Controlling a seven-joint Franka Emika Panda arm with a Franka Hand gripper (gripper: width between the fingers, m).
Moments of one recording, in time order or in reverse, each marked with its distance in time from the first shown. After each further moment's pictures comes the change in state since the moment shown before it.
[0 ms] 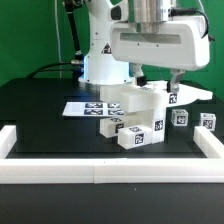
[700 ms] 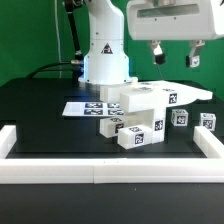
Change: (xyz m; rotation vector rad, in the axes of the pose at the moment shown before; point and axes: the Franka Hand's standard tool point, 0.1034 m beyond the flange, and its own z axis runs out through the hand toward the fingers) arm -0.054 -0.020 -0.028 0.038 -0.021 0.090
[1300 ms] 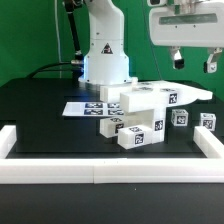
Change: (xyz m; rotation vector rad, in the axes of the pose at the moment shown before) arm -0.036 0.005 0.023 -0.001 0.017 0.091
